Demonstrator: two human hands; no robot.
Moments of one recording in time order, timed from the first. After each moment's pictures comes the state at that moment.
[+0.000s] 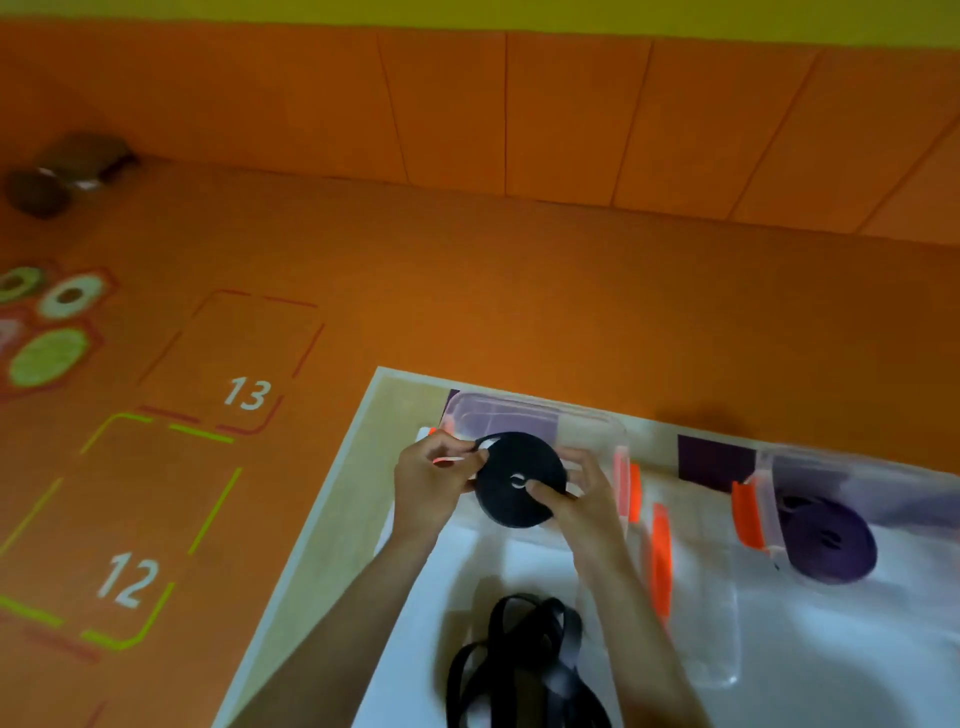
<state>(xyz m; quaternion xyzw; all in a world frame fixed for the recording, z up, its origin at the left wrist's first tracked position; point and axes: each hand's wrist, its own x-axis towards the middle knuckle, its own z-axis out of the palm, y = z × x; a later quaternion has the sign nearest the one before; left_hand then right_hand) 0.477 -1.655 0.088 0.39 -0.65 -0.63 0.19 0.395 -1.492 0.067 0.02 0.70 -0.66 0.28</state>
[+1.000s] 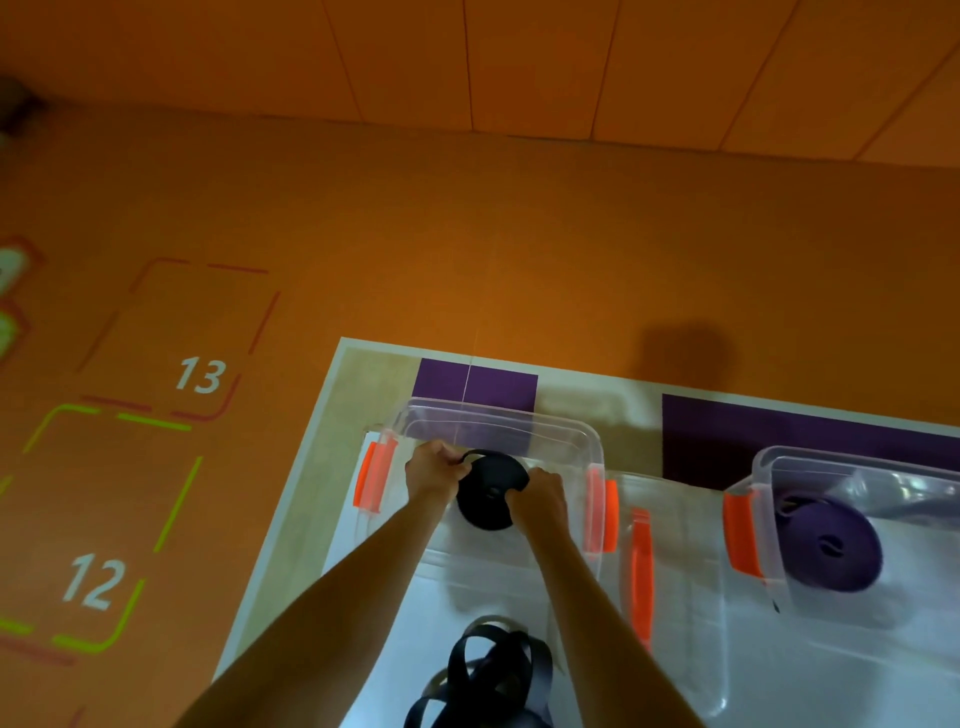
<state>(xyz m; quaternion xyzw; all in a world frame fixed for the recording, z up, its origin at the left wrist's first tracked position) 0.350 -1.673 -0.062 0.48 -0.78 -0.39 -0.09 0.302 -1.531 -0.060 0.01 0.88 -0.29 0.38</state>
